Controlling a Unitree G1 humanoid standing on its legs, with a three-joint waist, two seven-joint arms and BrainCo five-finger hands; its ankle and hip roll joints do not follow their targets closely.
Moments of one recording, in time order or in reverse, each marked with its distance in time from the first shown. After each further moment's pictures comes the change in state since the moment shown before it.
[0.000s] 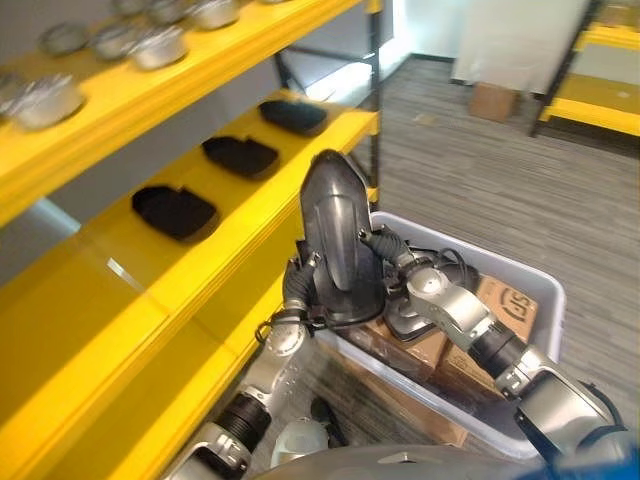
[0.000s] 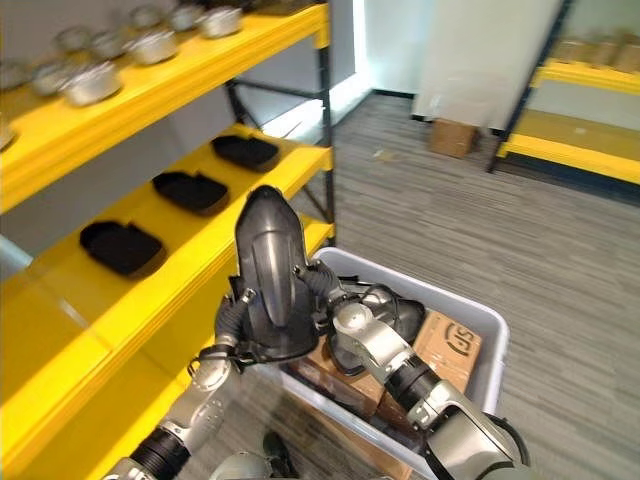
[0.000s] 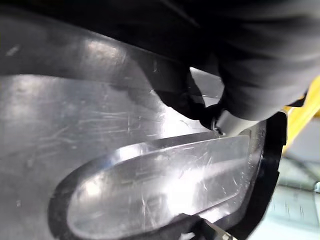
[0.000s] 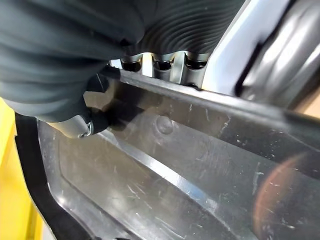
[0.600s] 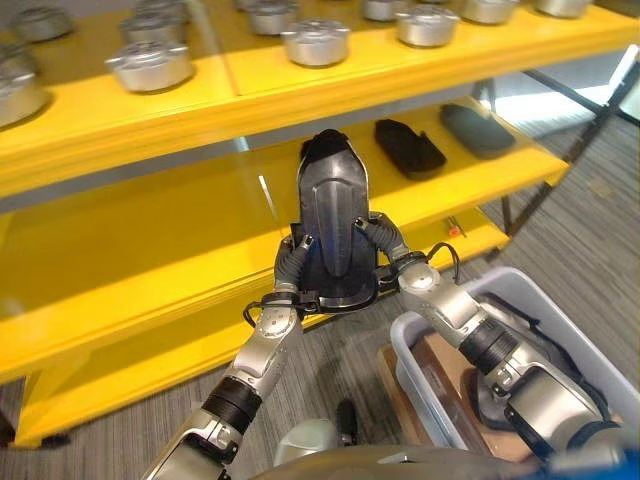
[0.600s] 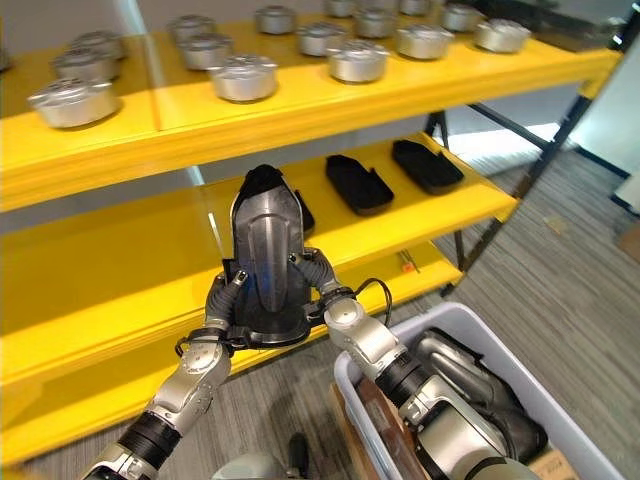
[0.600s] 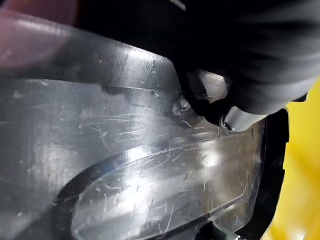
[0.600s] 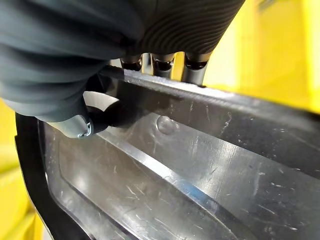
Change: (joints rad) left arm -0.059 0.040 0.061 -0.035 0.067 0.072 -0.049; right arm -0.026 0.038 0.005 0.006 0.012 -0.055 -0.110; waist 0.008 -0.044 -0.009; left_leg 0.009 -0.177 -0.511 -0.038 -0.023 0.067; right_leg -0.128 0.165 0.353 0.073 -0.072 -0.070
